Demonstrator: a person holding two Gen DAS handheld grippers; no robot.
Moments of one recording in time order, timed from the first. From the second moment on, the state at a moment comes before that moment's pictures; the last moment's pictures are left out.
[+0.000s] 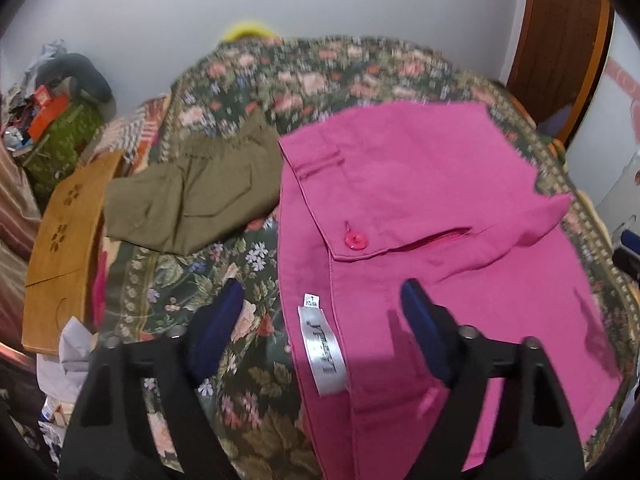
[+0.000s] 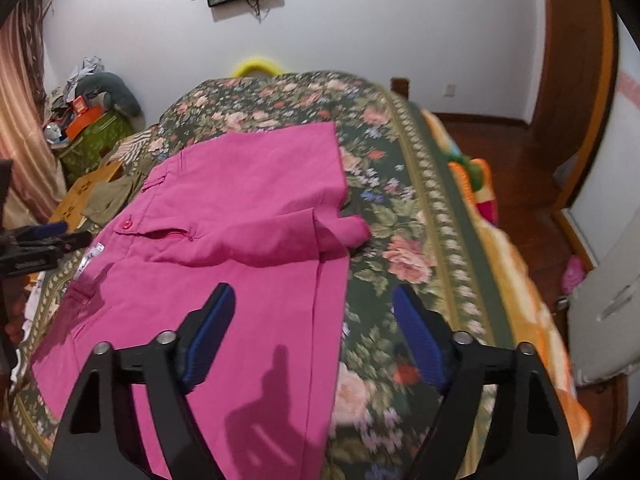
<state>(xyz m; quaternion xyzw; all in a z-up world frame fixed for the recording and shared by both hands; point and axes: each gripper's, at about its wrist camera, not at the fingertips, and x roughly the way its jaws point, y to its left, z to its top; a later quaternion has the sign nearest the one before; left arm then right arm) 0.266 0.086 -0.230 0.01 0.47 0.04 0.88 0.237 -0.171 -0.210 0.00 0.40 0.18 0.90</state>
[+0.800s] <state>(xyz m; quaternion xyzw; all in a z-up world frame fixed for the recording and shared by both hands) 0.301 0.081 -0.271 0.01 0.51 0.00 0.86 0.313 -0.150 -0.243 0.00 0.41 0.23 0.88</state>
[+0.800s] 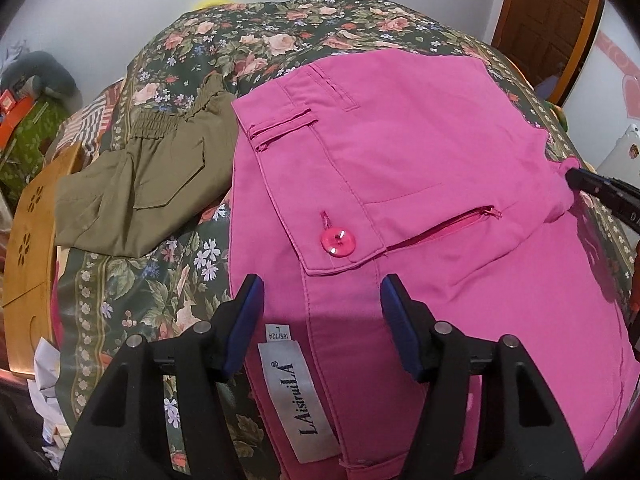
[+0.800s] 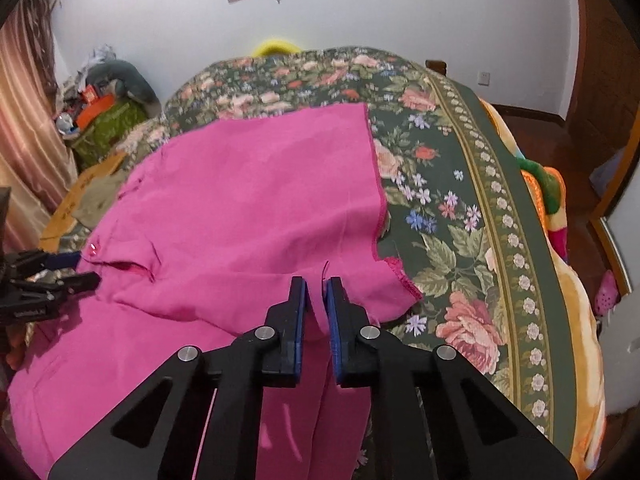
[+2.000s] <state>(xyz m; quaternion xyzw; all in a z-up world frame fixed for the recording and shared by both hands) 0.351 0.118 -0.273 -0.10 0.54 -0.02 0.84 0.348 -0.187 -0.254 0.06 0.46 0.18 0.87</state>
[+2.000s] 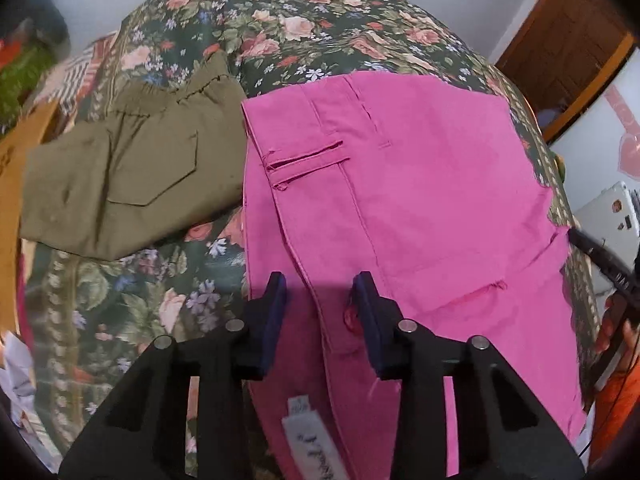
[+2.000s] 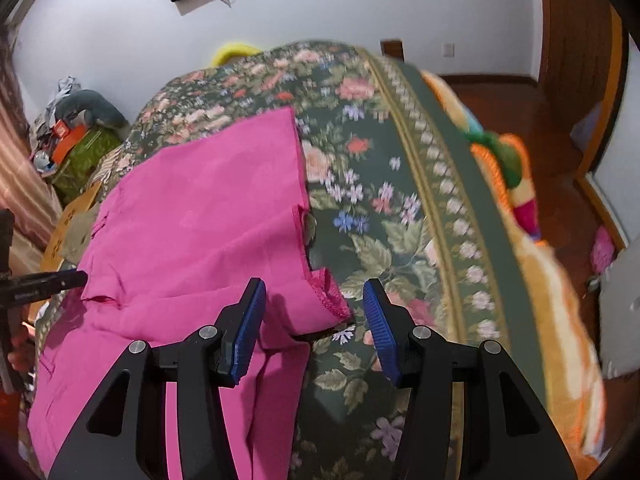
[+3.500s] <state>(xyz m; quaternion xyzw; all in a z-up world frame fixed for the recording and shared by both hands) 0.373 0.165 -0.209 -0.03 0.45 0.04 0.89 0.375 -0.171 -0.192 0.01 0.40 0.20 0.89</state>
